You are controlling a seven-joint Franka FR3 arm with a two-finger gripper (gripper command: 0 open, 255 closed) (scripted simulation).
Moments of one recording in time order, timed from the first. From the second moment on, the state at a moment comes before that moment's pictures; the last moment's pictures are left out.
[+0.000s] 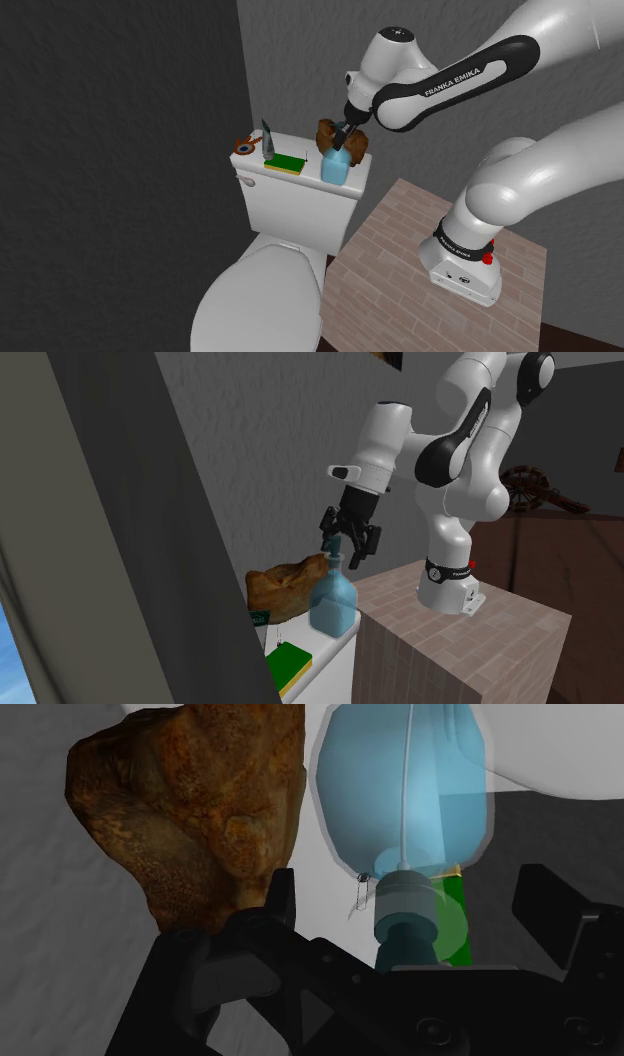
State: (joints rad) arm -0.08 -0.57 0.07 -2.86 -0.13 2.60 -0.03
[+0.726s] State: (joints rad) arm -0.08 -0.55 0.07 -2.87 -0.13 2.63 -0.02
